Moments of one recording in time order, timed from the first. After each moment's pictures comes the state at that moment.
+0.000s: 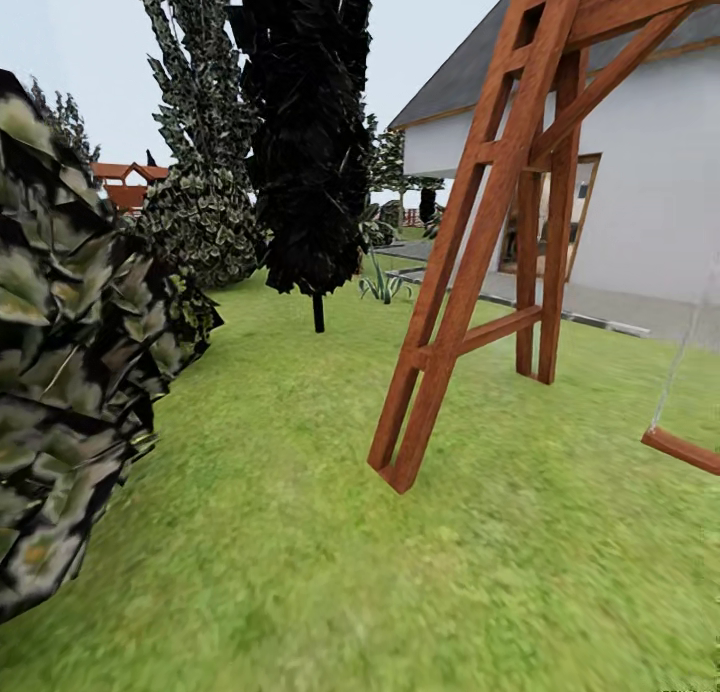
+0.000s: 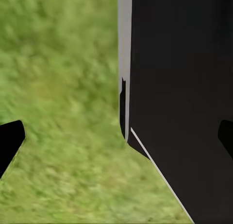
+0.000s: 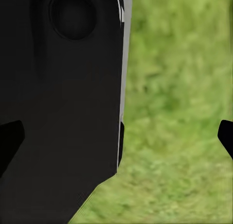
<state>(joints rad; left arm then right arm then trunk) 0.09 0.08 0.00 -0.03 0.00 0.00 -0.01 0.01 -0.06 0.00 0.02 0.04 -0.01 0.00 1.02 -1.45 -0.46</state>
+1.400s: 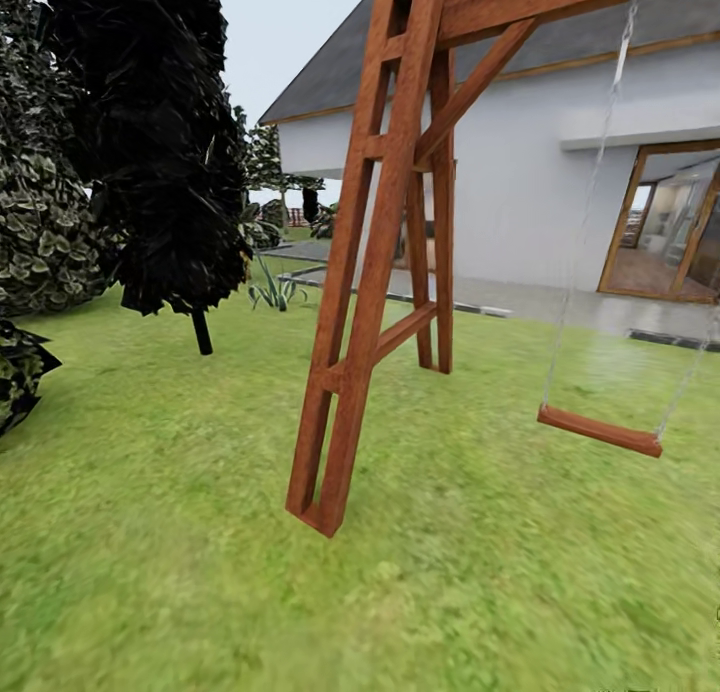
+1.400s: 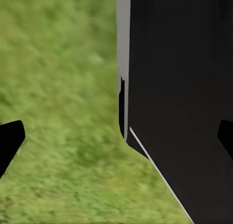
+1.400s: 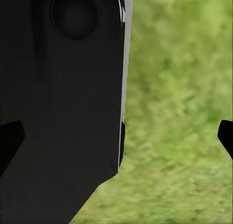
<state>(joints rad) 0.09 0.08 0.00 -0.03 0.00 0.00 -0.01 0.01 -0.06 0.00 0.02 0.04 -0.01 0.00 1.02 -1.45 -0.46</state>
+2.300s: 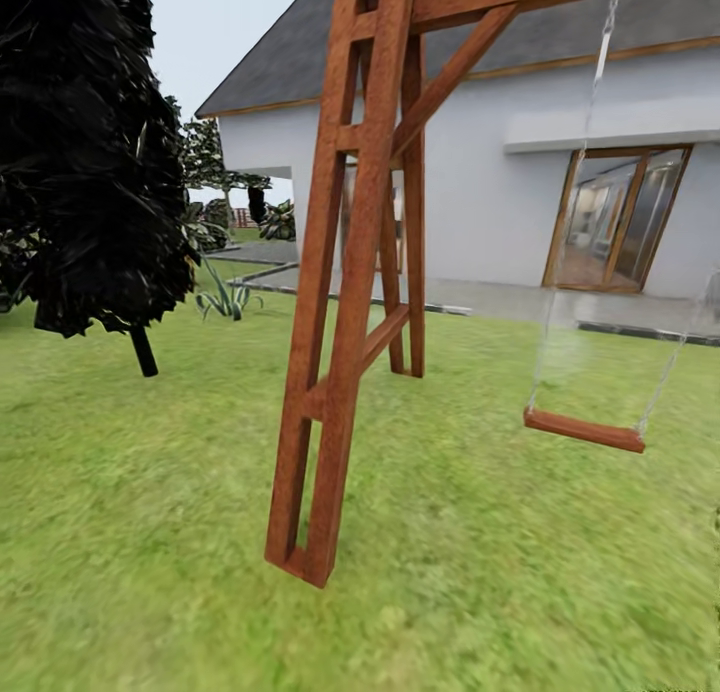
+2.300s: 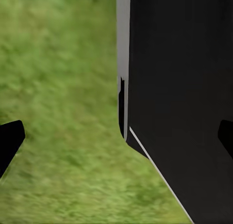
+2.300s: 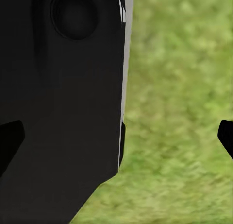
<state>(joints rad) 0.09 0.08 0.00 -0.03 0.00 0.00 -0.01 0.01 -0.06 0.00 0.02 0.04 -0.01 0.00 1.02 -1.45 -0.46</state>
